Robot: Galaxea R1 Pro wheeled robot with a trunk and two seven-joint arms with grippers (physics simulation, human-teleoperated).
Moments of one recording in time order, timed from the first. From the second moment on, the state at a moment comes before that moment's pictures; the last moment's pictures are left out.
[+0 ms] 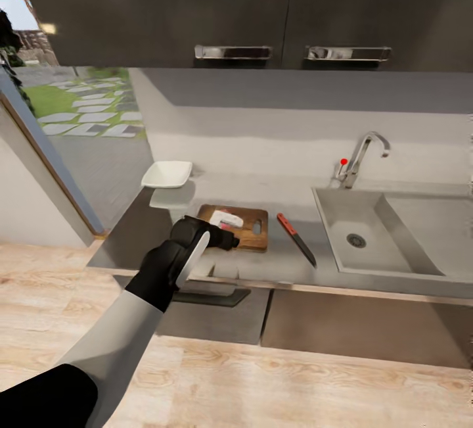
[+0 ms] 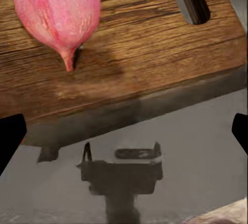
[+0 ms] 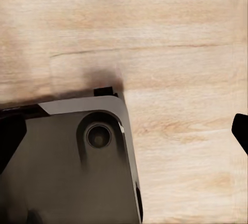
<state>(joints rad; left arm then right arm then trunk) -0.94 -0.14 -0.39 -1.10 0.16 1.02 0.04 -0.23 -0.05 0.27 -0.02 -0.42 -0.37 -0.03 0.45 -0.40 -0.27</state>
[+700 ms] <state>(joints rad) -0.94 -0.14 -0.39 -1.05 0.16 1.01 0.04 -0.23 -0.05 0.27 -0.02 -0.42 -0.37 -0.03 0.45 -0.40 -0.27</state>
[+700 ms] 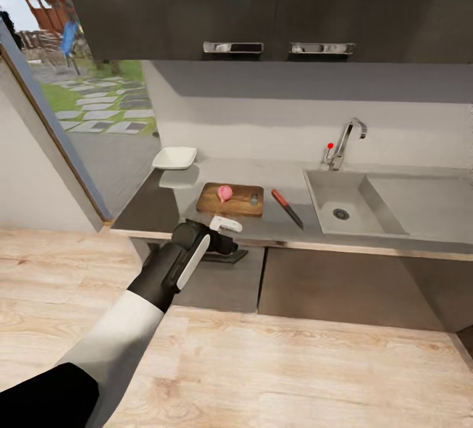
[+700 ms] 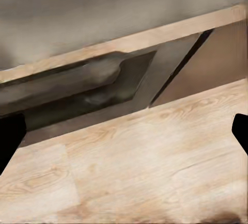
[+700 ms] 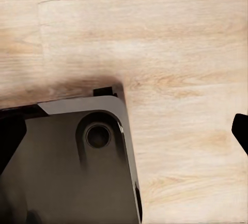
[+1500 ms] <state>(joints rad) -0.94 -0.15 -0.39 -0.04 0.16 0.22 -0.07 -0.23 -0.05 0.26 -0.03 -0.42 -0.40 -0.02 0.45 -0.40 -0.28</state>
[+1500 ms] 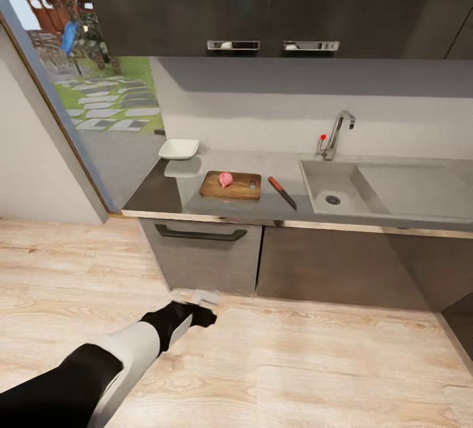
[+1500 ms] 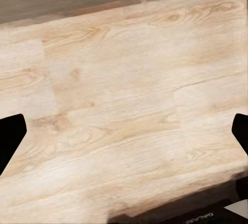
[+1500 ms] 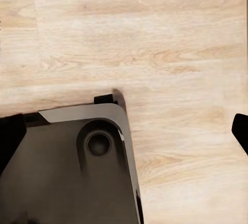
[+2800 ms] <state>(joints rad) -0.56 -0.01 -0.38 0.08 0.26 -0.55 0.27 -0.23 -0.13 0.27 -0.25 -0.41 -0.53 -0.03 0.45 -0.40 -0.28</state>
